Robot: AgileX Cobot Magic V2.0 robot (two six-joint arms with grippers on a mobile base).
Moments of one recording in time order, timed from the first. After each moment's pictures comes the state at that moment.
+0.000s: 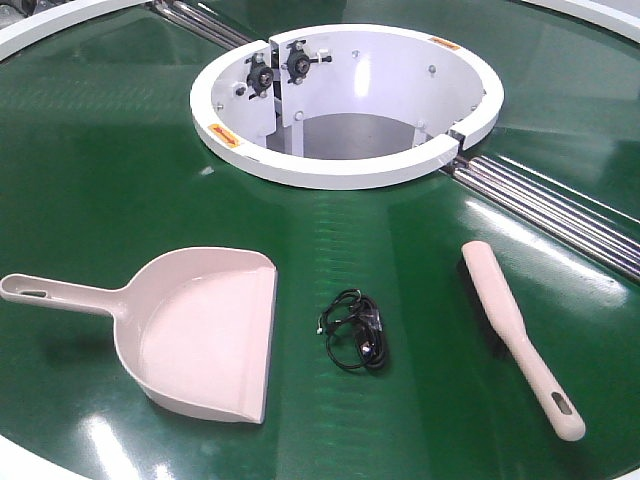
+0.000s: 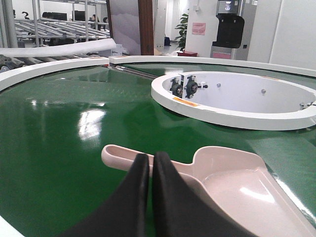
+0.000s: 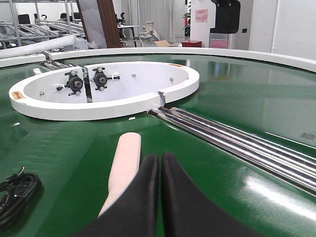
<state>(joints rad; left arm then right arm) -0.05 -0.01 0.03 0.07 0.07 -0.08 0.02 -0.02 0.03 -0.01 0.11 0.02</state>
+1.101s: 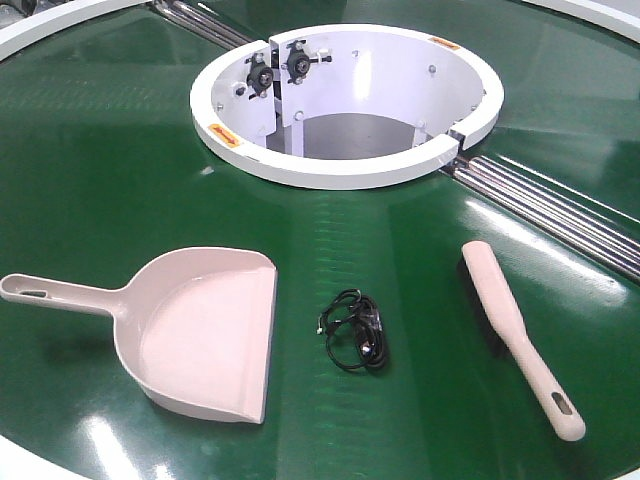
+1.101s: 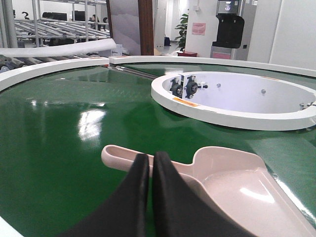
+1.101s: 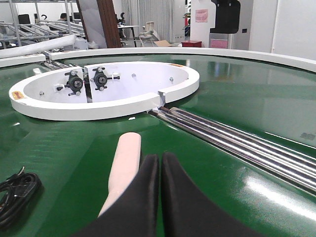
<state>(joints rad) -0.05 -0.01 0.03 0.07 0.06 -0.08 0.02 -0.02 0.03 -0.01 0.11 0.02</state>
